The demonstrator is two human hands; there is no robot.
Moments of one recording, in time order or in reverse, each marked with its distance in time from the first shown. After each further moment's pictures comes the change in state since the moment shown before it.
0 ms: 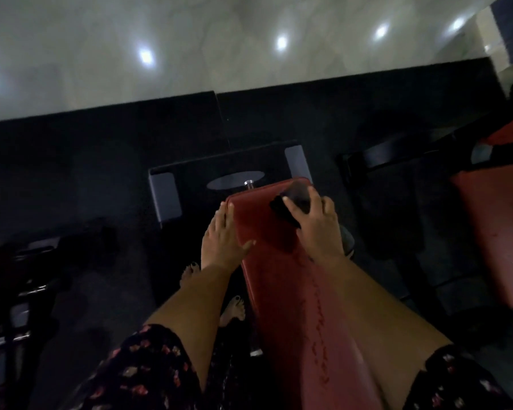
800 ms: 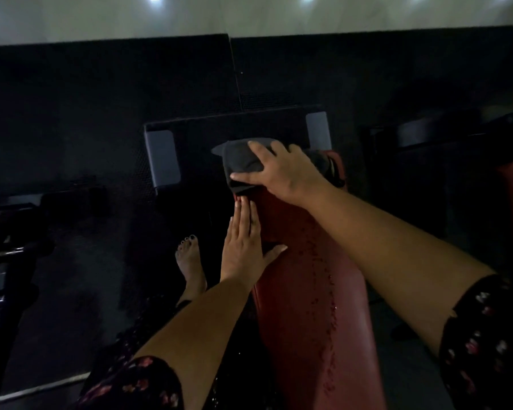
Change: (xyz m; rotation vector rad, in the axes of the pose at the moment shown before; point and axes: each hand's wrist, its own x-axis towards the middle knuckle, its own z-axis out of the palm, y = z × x) left_hand 0.000 -0.004 0.089 0.027 0.019 0.089; right_hand 0.110 -0.056 0.011 -0.302 -0.177 -0.752
